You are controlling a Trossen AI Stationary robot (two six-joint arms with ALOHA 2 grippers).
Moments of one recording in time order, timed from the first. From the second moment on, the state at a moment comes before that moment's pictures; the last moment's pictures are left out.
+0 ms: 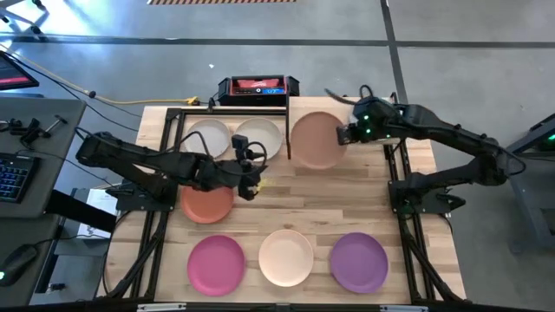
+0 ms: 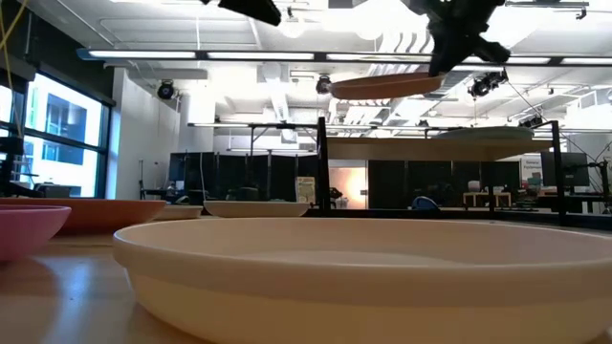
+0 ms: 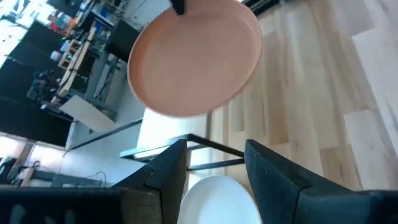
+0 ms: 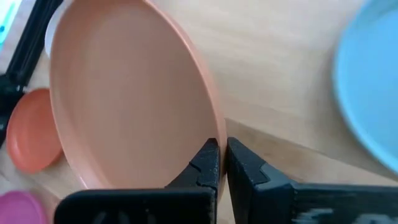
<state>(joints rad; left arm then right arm) -0.22 1.36 1.20 -0.42 -0.72 0.44 -0.39 1.16 1.26 -1.04 0.14 0.84</state>
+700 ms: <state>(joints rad) -0.22 1.31 1.20 -0.56 -0.74 0.35 -0.76 0.94 1.26 -1.24 0.19 0.82</state>
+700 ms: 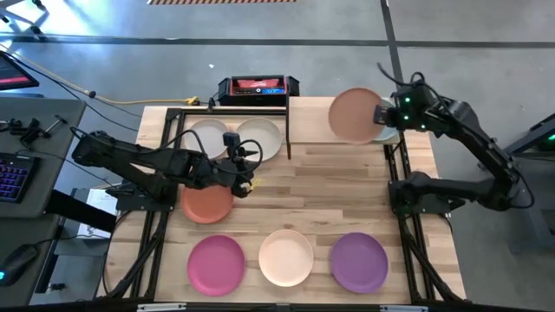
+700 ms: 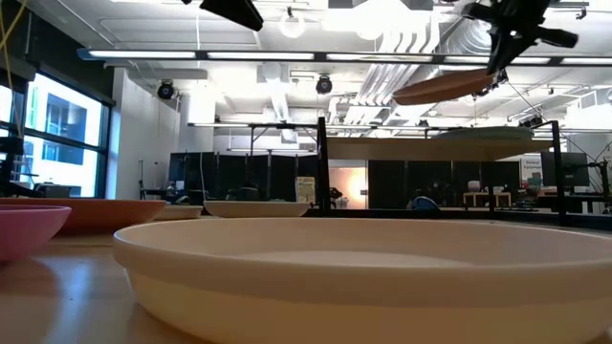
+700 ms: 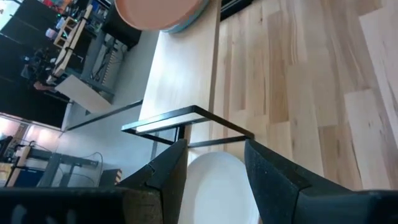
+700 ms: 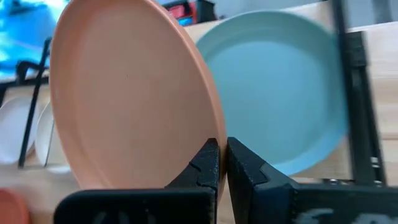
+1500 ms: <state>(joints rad) -0.17 1.31 1.20 -0.56 -0.74 0.35 -1.16 0.96 1.26 -1.31 0.08 0.62</state>
